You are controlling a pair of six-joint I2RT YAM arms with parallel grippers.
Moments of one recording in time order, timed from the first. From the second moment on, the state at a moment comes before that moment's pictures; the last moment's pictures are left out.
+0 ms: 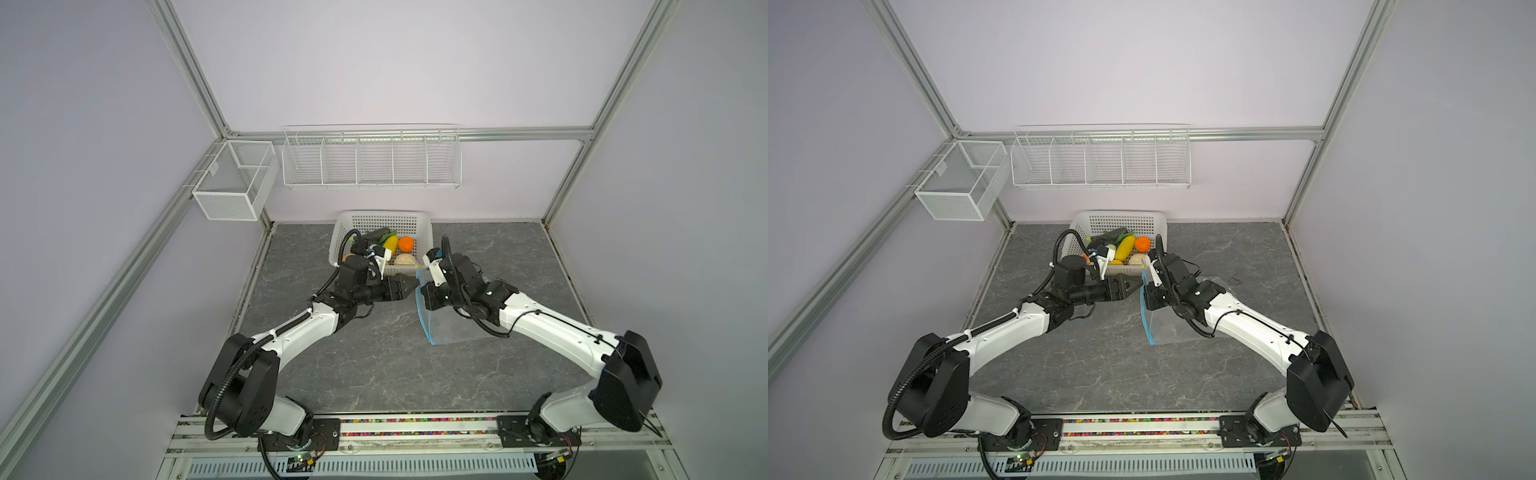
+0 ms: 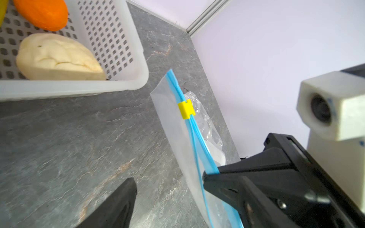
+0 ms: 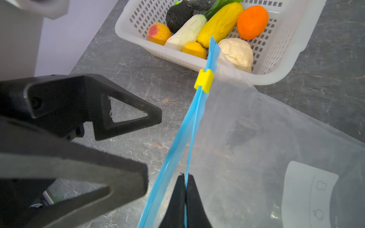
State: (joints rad) left arm -0.57 1.46 0.88 0.18 0.56 -0.66; right arm 0.75 1.46 1.13 -0.40 -0.03 0.36
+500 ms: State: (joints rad) left arm -0.60 1.54 0.97 0.09 0.57 -0.58; right arm 0.71 1.43 1.13 -0.41 -0.04 0.36
